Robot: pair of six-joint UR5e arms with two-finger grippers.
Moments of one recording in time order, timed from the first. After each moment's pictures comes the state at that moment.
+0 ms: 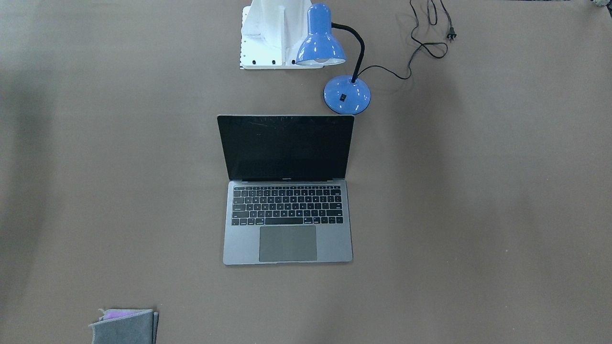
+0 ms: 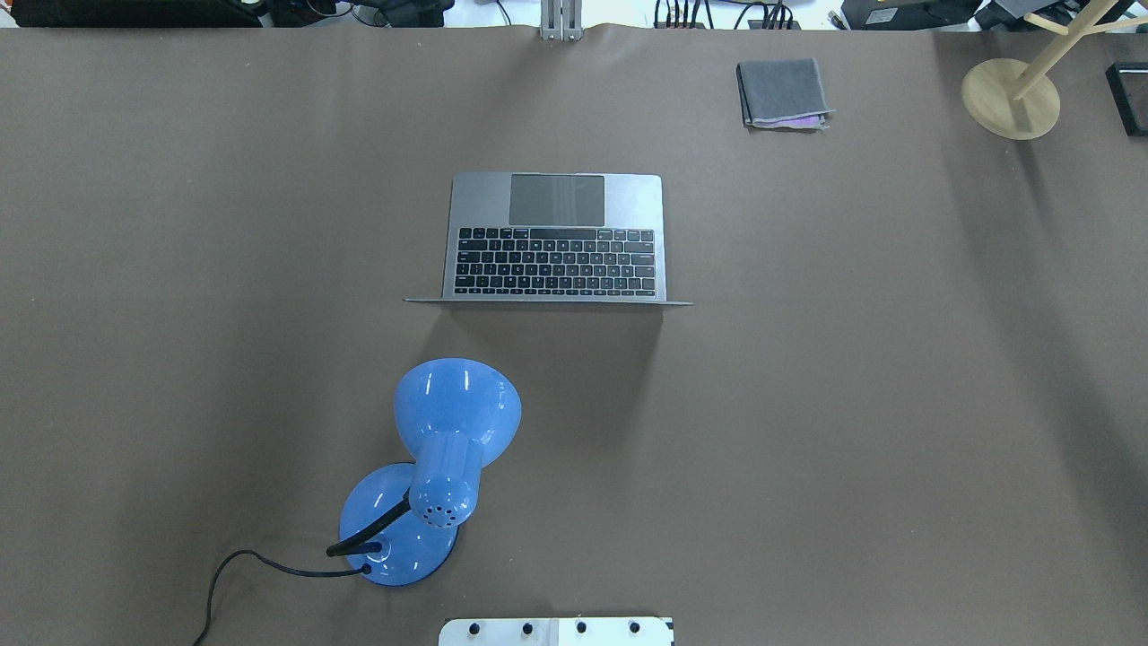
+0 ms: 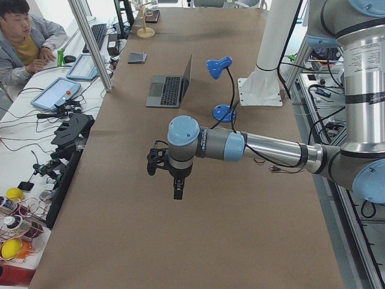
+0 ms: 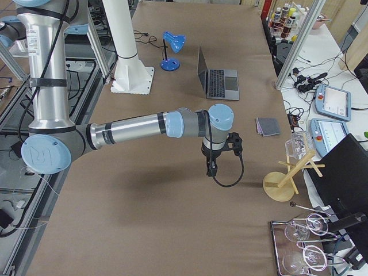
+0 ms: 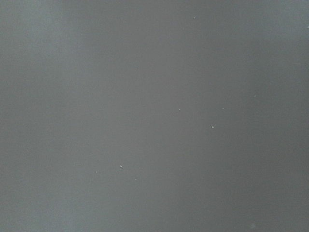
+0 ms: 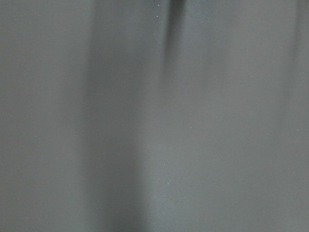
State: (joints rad) left arm -1.57 -1.41 -1.92 -1.55 -2.34 -0.12; right arm 1.48 -1.56 1.81 -1.75 2.36 -0.04
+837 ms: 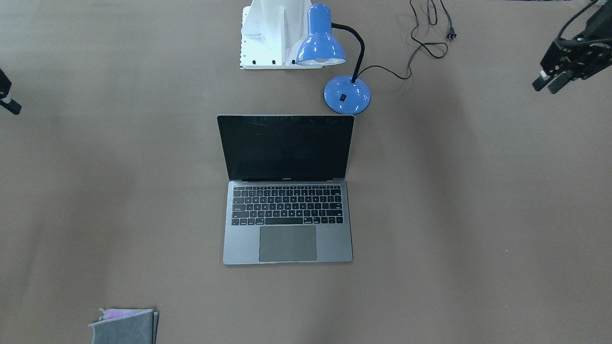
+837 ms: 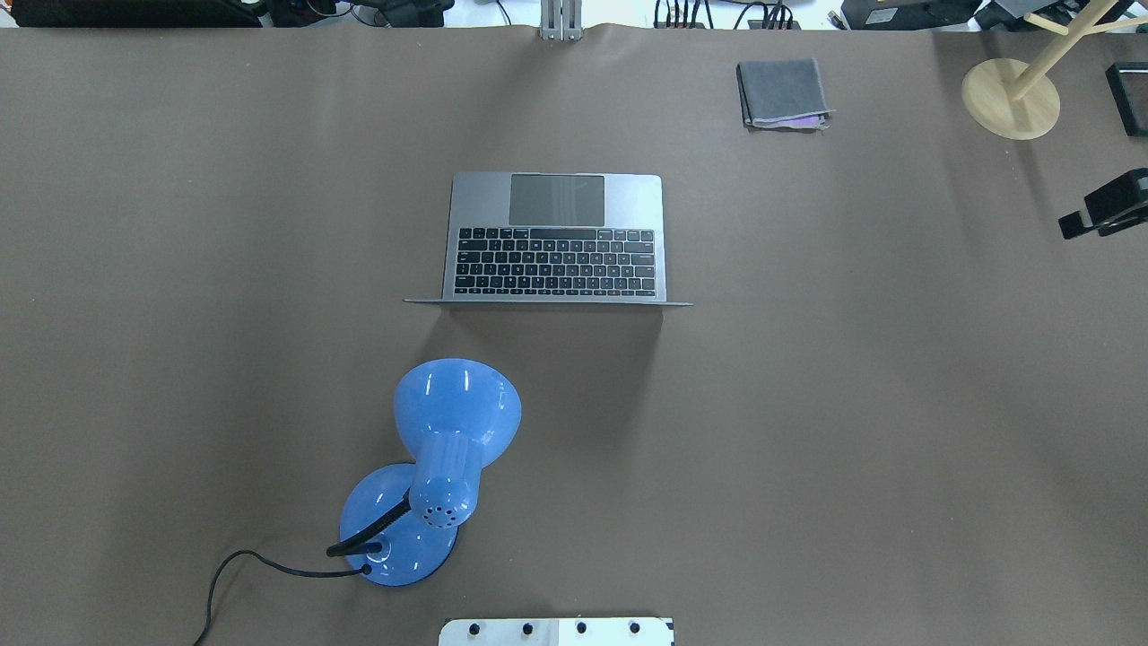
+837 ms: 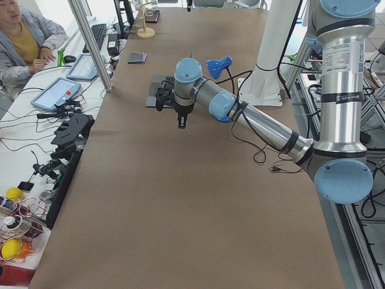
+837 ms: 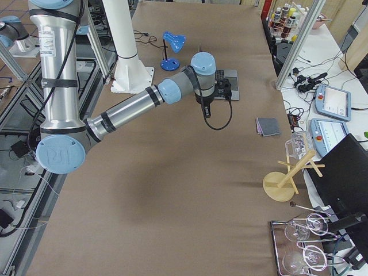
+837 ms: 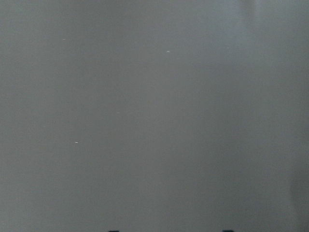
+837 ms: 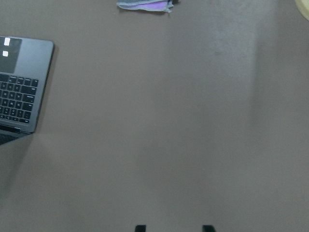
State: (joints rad) left arm -1.24 -1.54 -2.17 -1.71 -2.43 -0.77; right arm 1.23 -1.56 2.11 -1.46 2.42 0.56
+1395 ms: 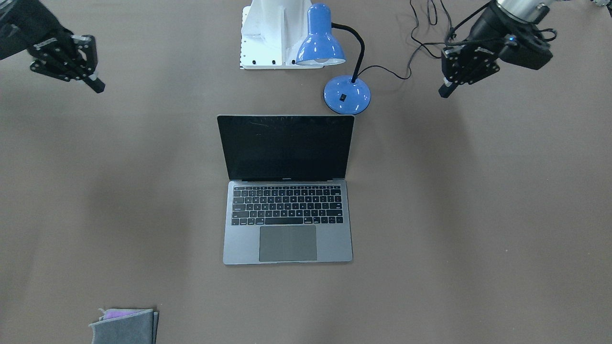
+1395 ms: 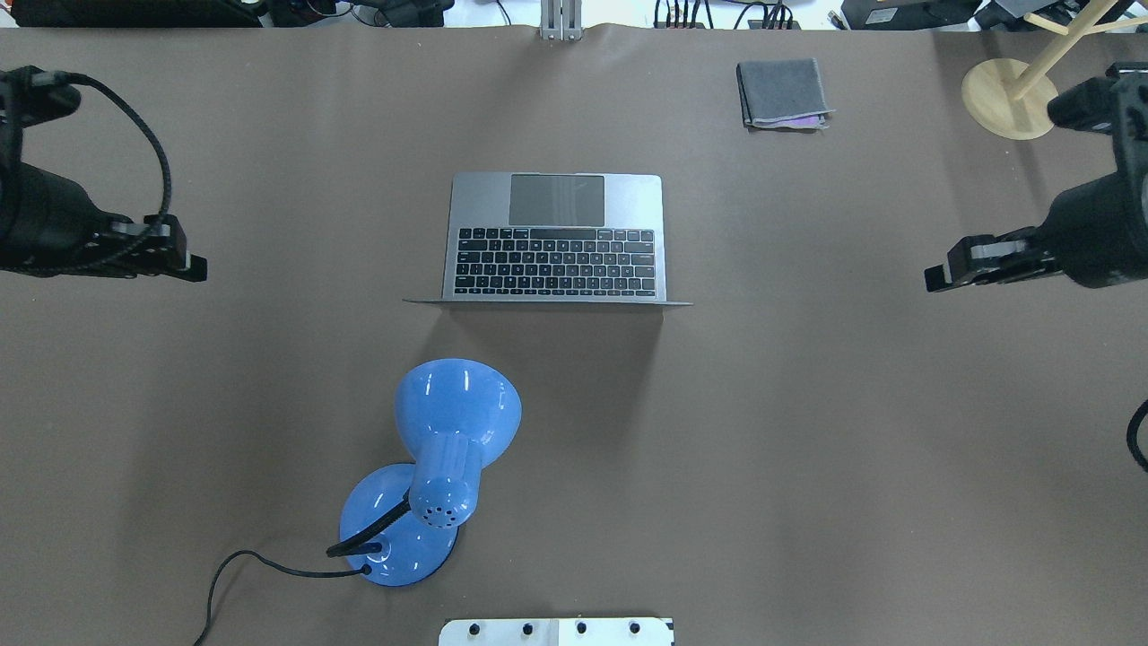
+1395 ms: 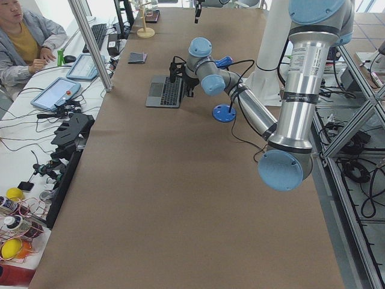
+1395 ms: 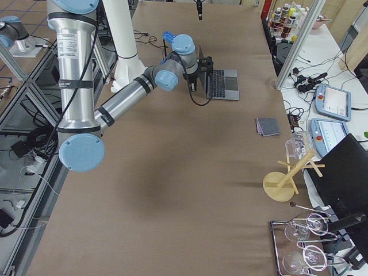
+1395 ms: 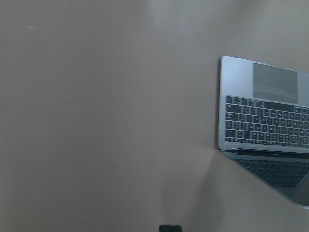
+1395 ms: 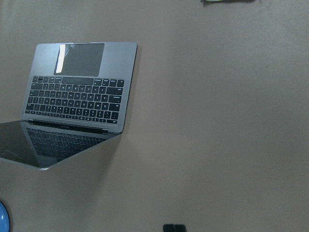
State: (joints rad) left arm -0.87 -1.72 -2.22 -1.80 -2.12 -1.17; right arm 0.90 -1.55 2.29 -1.28 2.19 1.02
